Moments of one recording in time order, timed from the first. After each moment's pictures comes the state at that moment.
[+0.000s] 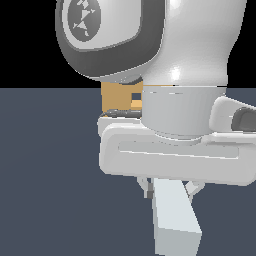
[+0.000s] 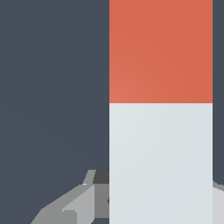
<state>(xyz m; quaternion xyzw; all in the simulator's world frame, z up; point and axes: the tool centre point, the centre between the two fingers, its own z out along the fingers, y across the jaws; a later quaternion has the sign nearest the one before) 0.060 -0.142 0.041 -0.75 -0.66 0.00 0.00</state>
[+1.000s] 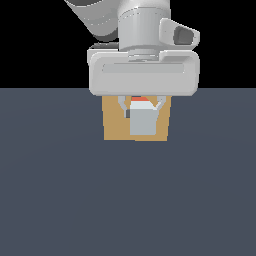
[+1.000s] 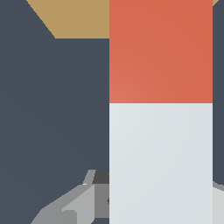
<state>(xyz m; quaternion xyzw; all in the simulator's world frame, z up) 0.027 -0.036 0.143 -0.72 -0.69 0.00 0.00</state>
